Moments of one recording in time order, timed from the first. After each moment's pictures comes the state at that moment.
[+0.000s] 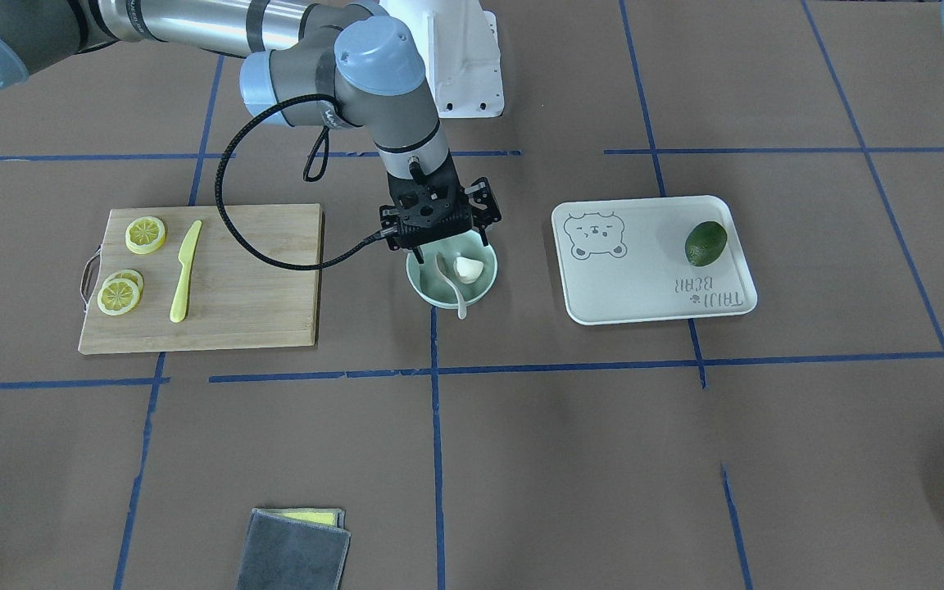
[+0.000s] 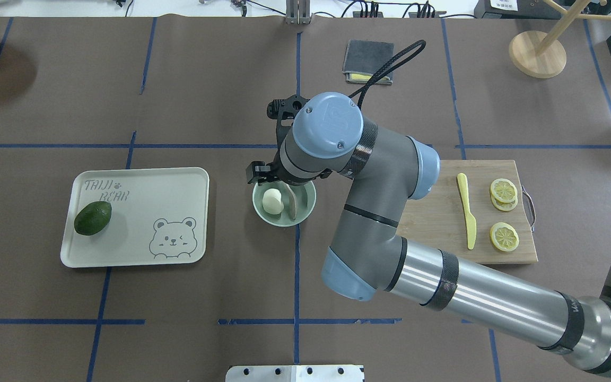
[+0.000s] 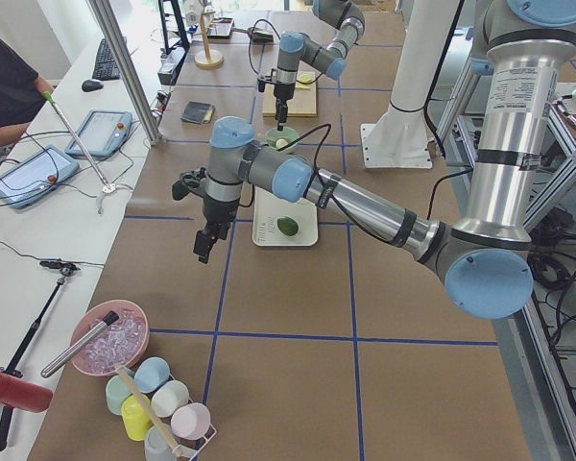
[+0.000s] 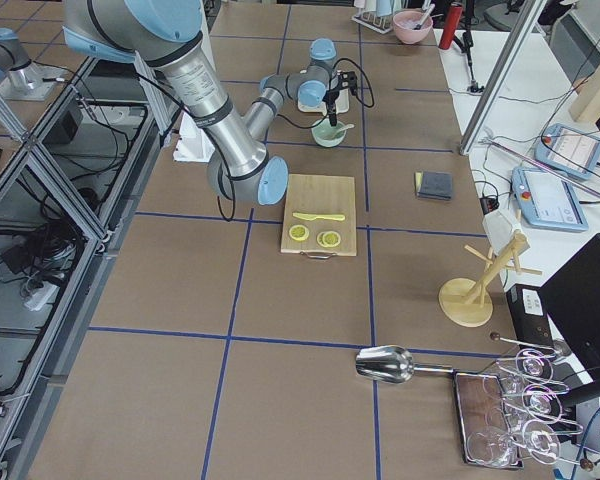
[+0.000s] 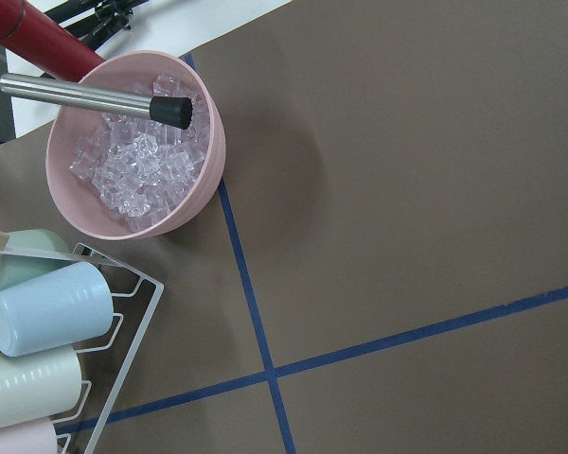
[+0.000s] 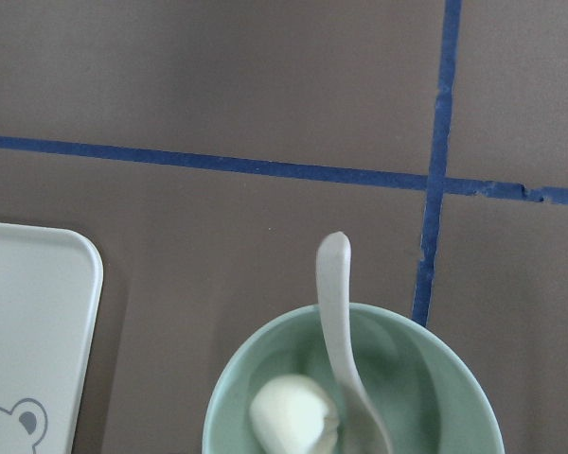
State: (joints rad) left arm -1.41 -1.66 -1.88 -1.55 -2.03 -0.01; right arm 0.51 -0.76 1.55 -1.36 1.83 1.15
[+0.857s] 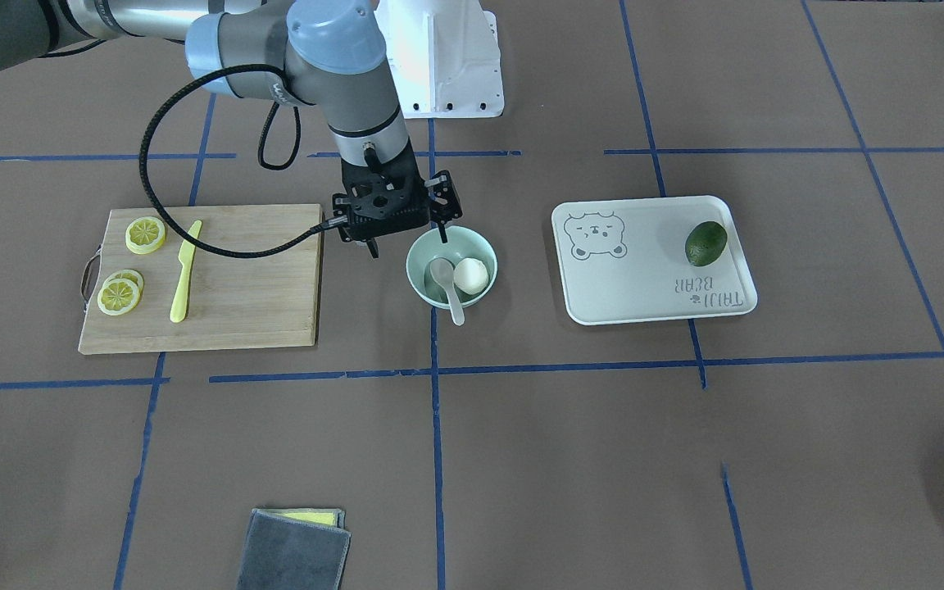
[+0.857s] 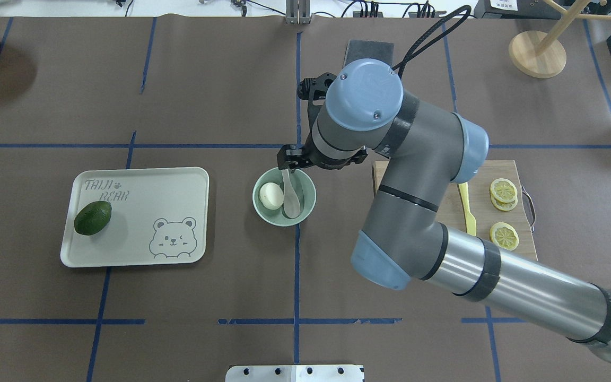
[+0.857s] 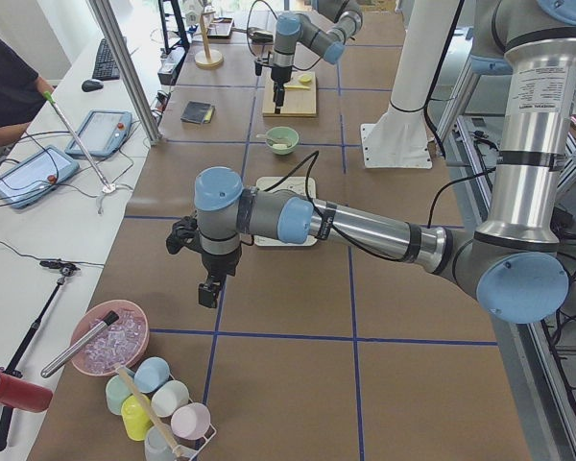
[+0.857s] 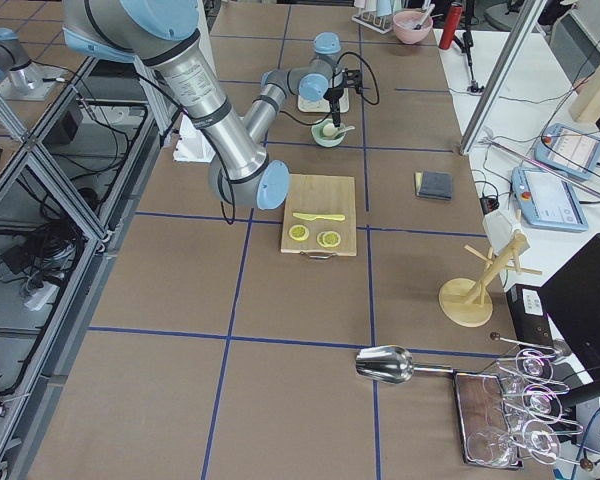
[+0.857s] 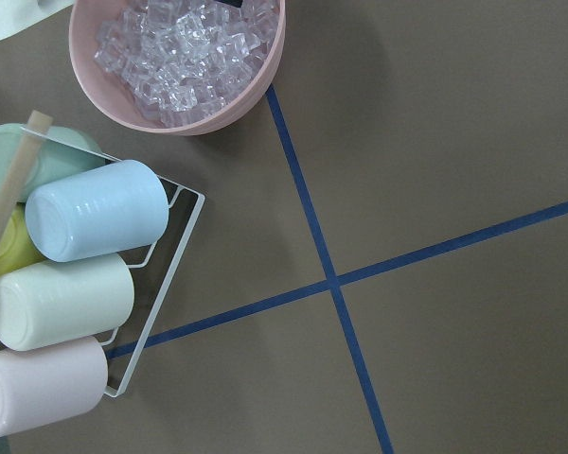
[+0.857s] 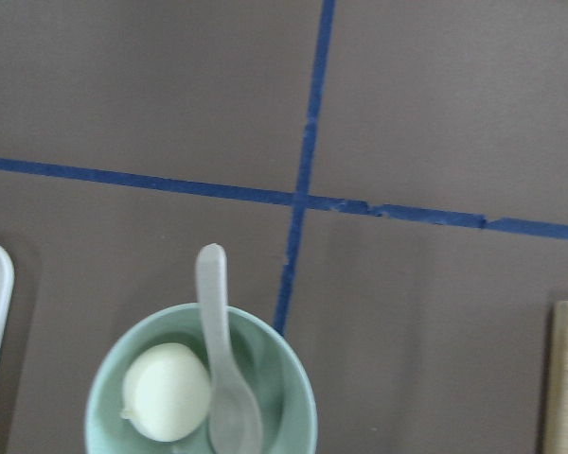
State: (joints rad) left arm -1.56 -1.63 -1.73 -1.51 -2.26 0.17; right arm 0.60 -0.85 1.74 -1.58 1.87 1.06
